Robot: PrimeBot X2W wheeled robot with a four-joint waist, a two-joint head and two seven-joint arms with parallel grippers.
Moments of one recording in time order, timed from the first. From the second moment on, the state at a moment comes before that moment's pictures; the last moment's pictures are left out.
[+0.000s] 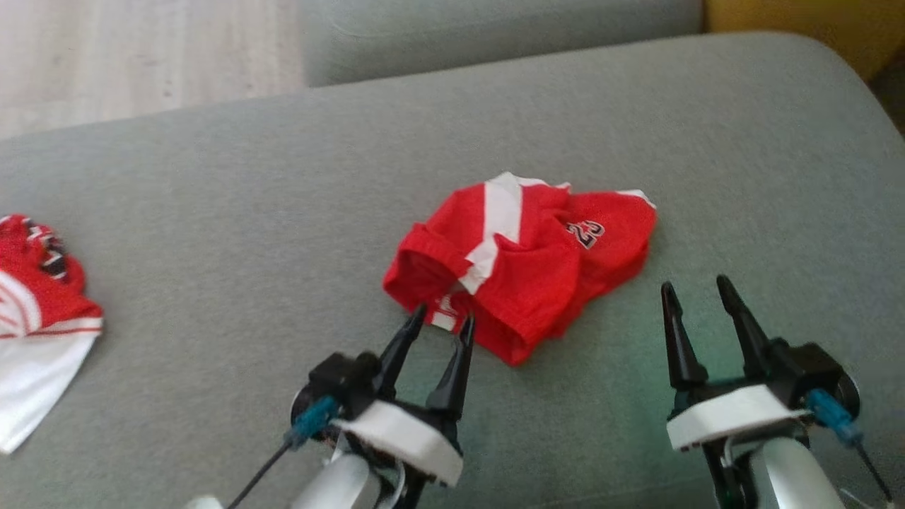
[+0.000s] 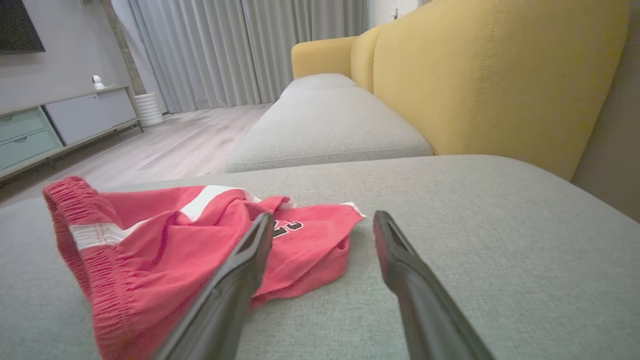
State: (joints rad) left arm -0.18 0.05 -0.62 0.26 -0.55 -0.02 -0.14; right arm -0.05 -0.04 0.07 0.30 0.10 0.13 -0.25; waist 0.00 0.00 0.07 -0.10
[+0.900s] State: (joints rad) left arm -0.41 0.06 -0.82 0.46 -0.75 0.02 -0.11; right arm -0.09 -0.04 0.04 0.28 0.11 0.13 -0.25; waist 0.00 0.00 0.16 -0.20
